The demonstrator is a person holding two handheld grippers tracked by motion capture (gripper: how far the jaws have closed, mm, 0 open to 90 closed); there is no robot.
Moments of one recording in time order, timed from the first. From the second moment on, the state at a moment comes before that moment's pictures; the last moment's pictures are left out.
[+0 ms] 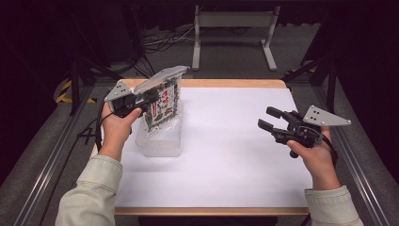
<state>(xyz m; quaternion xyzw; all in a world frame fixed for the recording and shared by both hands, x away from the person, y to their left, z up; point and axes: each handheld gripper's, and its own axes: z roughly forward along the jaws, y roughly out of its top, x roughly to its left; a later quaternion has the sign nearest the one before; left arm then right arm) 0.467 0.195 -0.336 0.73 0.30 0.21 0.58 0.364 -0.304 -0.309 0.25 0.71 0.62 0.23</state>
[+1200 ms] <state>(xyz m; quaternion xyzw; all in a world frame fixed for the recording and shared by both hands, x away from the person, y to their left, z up) 0.456 0.230 -0.374 0.70 0.34 0.17 0.60 0.362 -0.305 -0.310 0.25 0.70 0.63 0.23</state>
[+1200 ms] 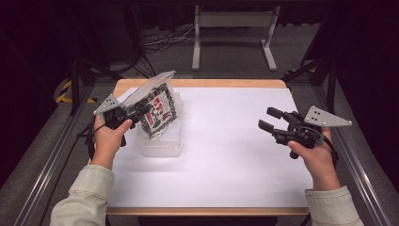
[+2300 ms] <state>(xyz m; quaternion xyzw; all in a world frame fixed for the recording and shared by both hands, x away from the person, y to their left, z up) 0.427 0.237 -0.350 0.69 0.36 0.22 0.59 0.364 -0.312 -0.316 0.26 0.71 0.62 0.22</state>
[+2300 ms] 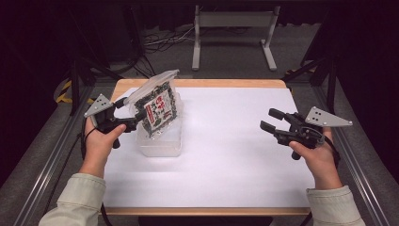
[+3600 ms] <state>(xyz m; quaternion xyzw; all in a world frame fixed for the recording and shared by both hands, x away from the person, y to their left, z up) 0.342 0.269 -0.421 0.76 0.34 0.16 0.53 0.353 -0.360 -0.393 0.30 0.74 0.55 0.25</state>
